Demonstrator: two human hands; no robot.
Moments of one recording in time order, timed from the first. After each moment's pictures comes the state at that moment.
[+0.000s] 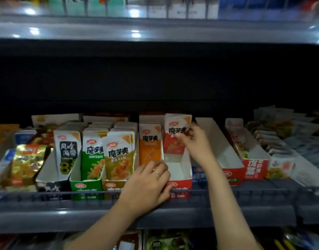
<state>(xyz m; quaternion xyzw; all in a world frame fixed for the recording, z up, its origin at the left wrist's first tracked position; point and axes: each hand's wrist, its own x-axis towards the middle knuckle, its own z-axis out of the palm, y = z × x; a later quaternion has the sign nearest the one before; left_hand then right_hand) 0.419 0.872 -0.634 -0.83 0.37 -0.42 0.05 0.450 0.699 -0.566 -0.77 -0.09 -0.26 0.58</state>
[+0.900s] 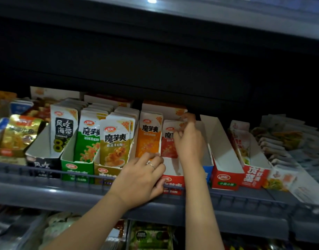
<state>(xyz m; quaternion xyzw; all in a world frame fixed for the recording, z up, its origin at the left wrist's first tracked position) 0.416 0.867 -0.640 -0.84 0.33 -0.43 0.03 0.460 0.723 -0.580 -0.88 0.02 -0.39 0.28</state>
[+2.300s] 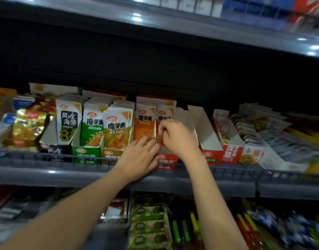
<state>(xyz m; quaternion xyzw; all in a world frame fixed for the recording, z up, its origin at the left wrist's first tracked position) 0.408 0.872 -0.632 -0.85 0.35 -0.39 0.02 0.388 0.729 -0.558 -0.94 -0.16 -0.25 0.17</state>
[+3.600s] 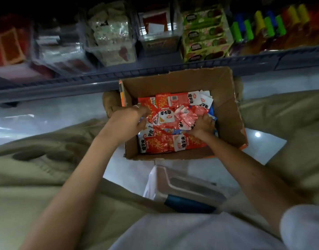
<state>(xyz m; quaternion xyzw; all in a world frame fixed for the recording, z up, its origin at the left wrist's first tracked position) 0.187 1.091 -0.866 -0.93 0.28 0.18 -0.13 0.142 0.836 -1.037 -0.91 0.24 0.32 0.09</state>
